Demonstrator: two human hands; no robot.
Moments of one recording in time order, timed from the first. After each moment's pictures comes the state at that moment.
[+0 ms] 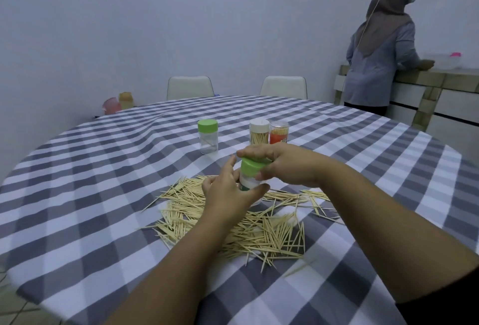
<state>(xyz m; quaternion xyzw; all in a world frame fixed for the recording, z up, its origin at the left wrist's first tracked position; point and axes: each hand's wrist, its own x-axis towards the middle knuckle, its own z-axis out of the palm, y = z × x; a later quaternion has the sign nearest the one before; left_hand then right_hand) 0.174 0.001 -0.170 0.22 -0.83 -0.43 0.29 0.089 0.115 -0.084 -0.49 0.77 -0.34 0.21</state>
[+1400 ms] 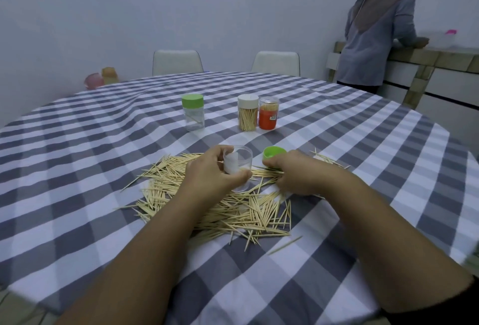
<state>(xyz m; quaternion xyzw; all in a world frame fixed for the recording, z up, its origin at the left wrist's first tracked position) 0.183 -0.006 -0.169 0.21 -0.86 -0.41 0.24 0.077 0.141 -0.124 -0.40 0.90 -0.06 0.12</state>
